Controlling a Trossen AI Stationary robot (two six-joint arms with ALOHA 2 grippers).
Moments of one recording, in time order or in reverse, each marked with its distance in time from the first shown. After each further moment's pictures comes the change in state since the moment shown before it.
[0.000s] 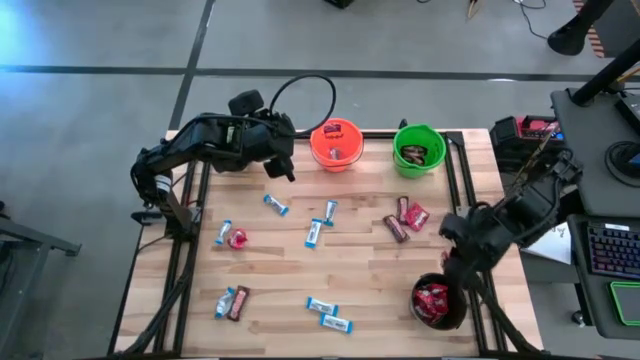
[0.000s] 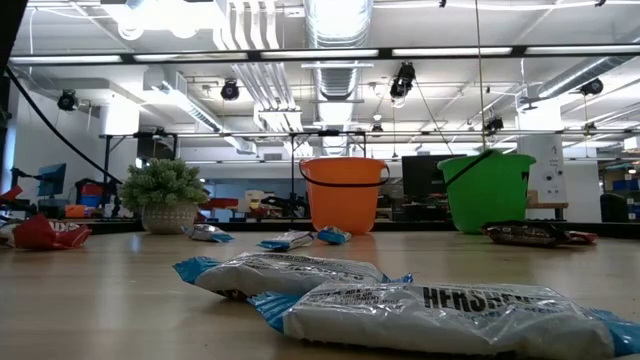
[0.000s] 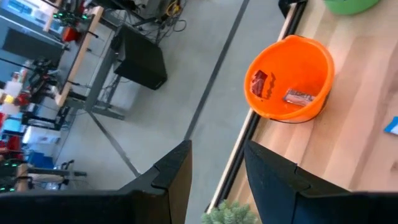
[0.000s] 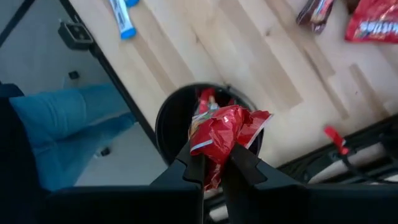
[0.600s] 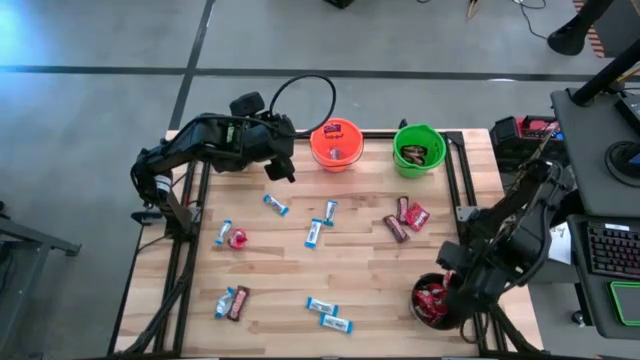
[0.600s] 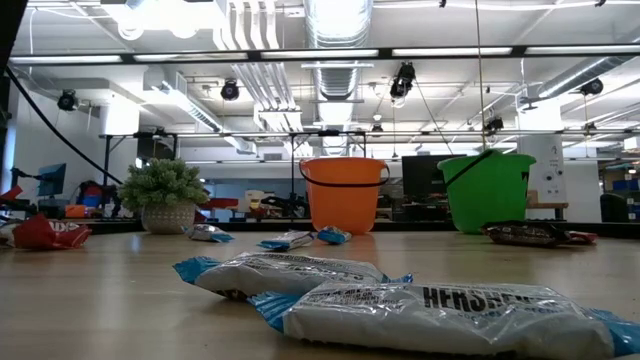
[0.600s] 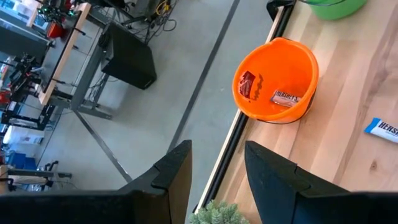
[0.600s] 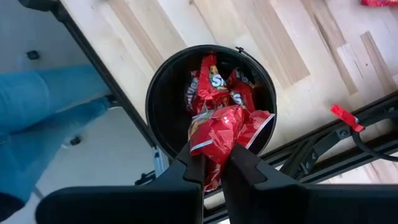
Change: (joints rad) left arm 0.000 0.000 0.000 0.000 0.043 -0.025; right arm 0.166 0.146 -0.002 0.014 0.000 0.130
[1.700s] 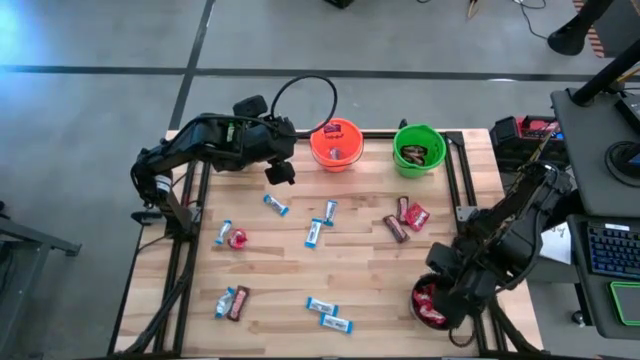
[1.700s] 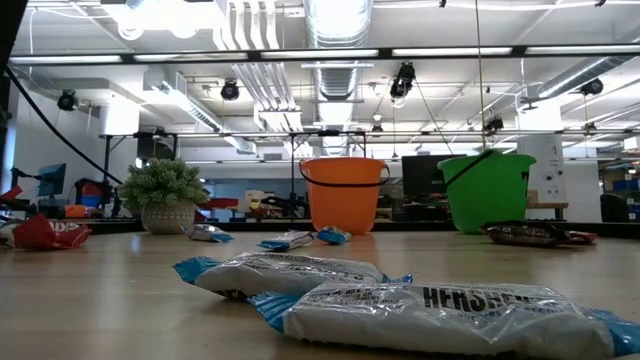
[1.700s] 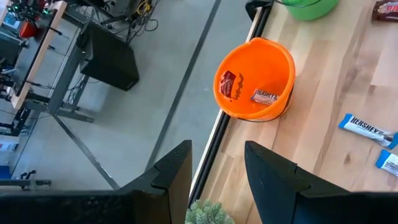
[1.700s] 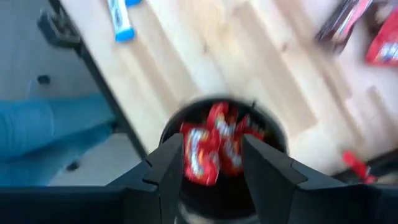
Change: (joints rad) left arm 0.000 0.000 0.000 0.000 0.078 0.000; right arm -0.042 0.035 0.000 0.078 0.127 -0.091
